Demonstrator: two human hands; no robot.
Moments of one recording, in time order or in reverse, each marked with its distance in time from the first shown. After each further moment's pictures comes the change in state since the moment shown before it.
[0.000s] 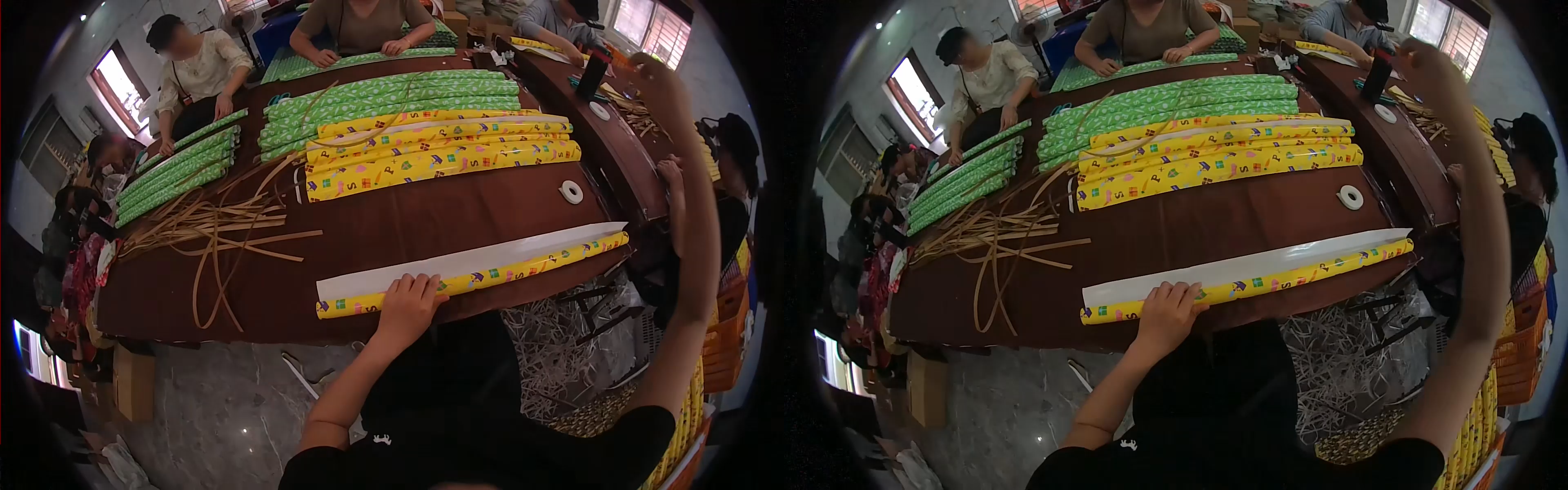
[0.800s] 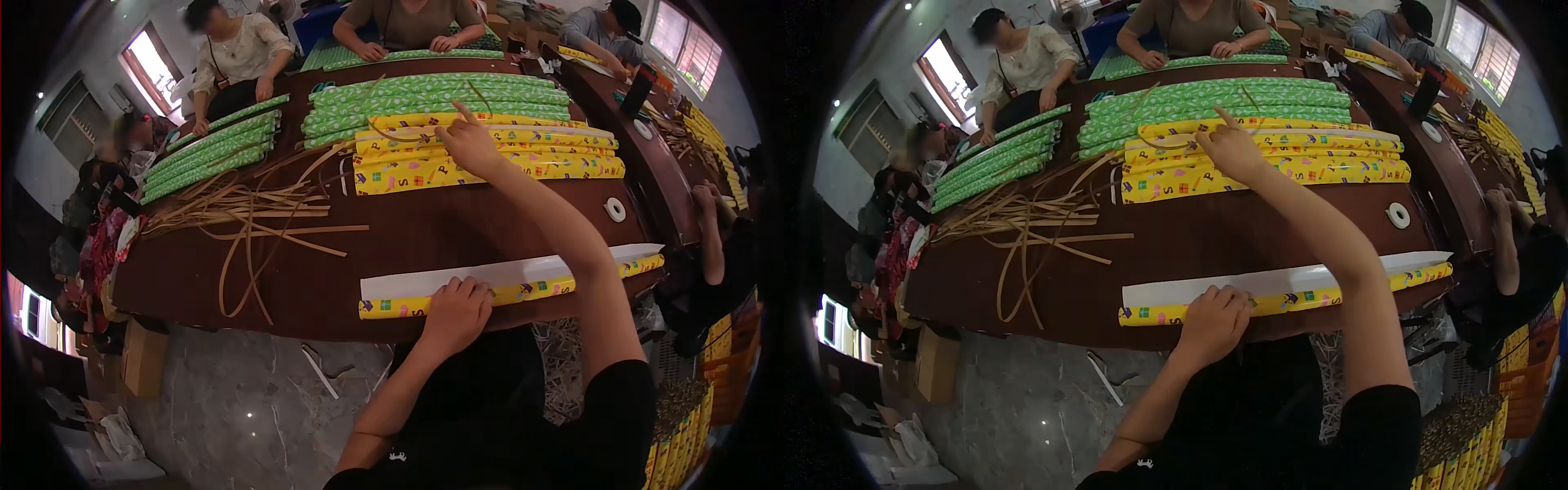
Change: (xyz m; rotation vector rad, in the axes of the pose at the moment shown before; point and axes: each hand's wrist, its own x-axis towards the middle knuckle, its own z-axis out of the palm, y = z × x) left_hand 0.007 0.003 -0.010 -0.184 -0.003 -0.156; right_hand -0.056 -0.292 0.273 0.200 0.096 -0.806
